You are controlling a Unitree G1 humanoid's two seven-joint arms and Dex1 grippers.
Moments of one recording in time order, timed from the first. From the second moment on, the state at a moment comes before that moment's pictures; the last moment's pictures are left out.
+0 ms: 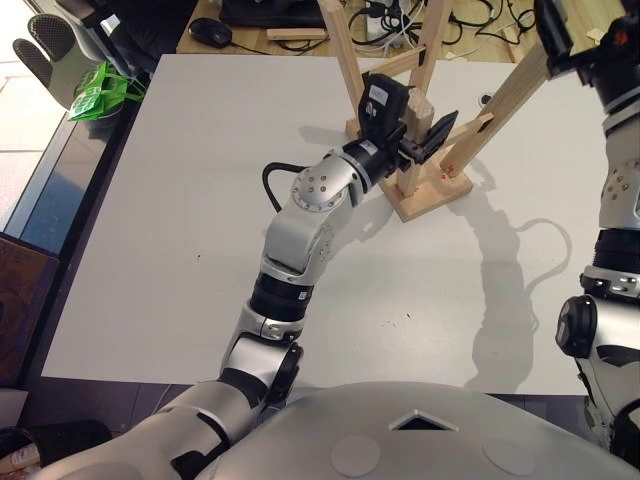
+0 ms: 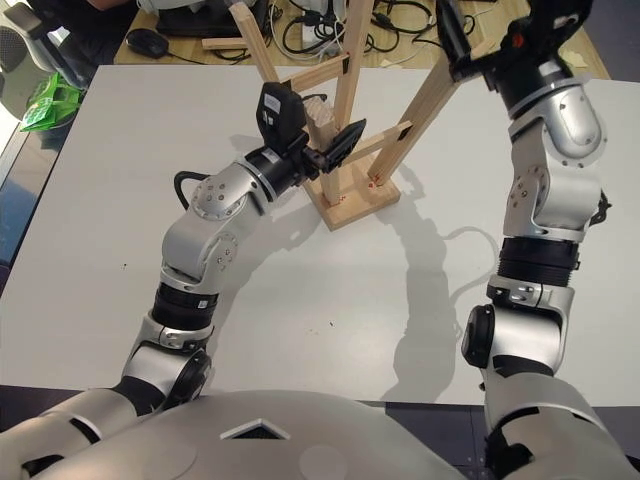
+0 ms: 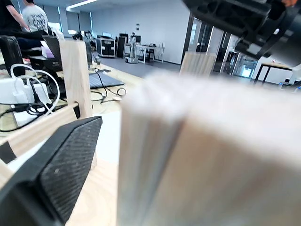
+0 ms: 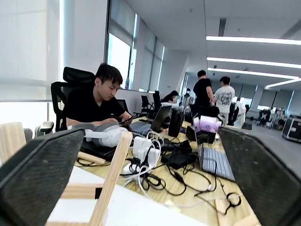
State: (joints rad) left arm -0.42 -0.03 -0.24 -0.11 -0.23 0.45 -0.31; right arm -0.60 -0.45 -0.20 0.15 0.29 0.10 0.50
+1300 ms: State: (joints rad) left arm -0.38 -0.07 -0.06 -0.16 -0.14 0.14 -0.11; right arm -0.45 0.11 -0.13 -0.19 0.38 0.95 0.00
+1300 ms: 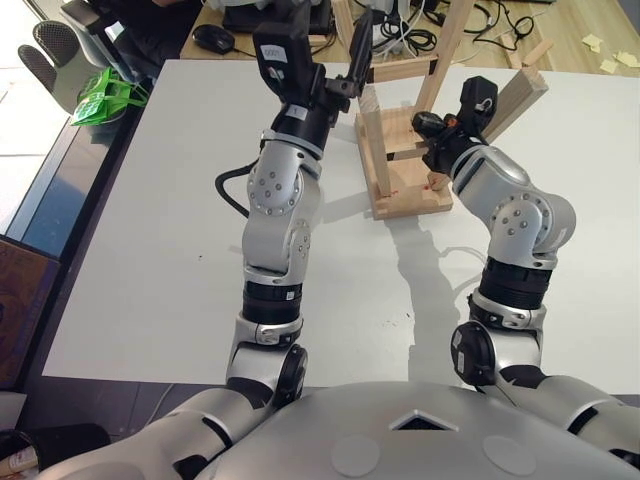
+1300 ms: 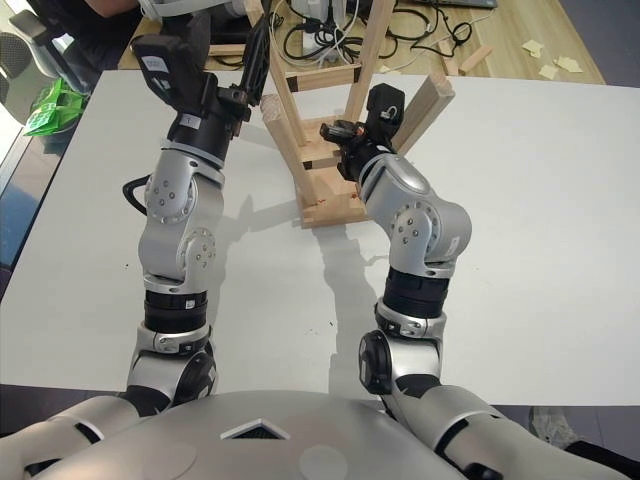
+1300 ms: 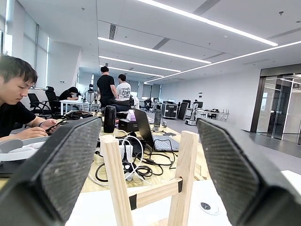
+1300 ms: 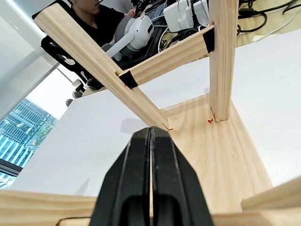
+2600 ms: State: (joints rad) left arm -0.38 -0.03 -0.06 -0.13 -0.11 0.18 -0.10; right arm -0.71 0.05 -0.44 -0.48 0.35 1.31 -0.10
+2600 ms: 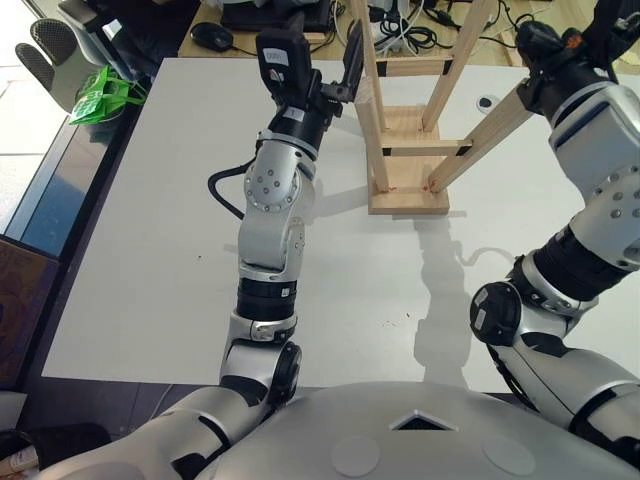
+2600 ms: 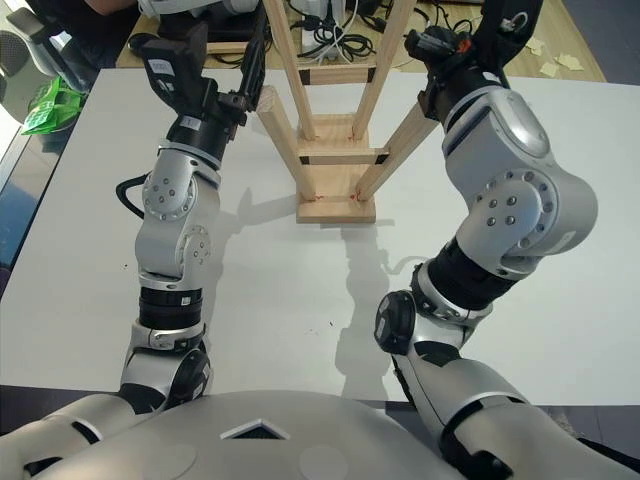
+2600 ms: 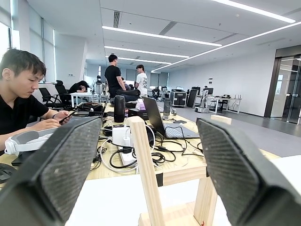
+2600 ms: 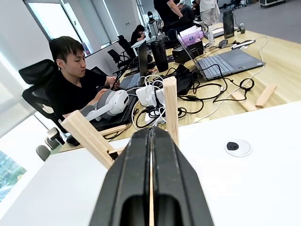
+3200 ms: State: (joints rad) left arm -0.58 -0.08 -0.02 -0.26 -0.11 0.16 0.00; right arm -0.85 -0.12 0.00 -0.36 0.19 0.65 0.12
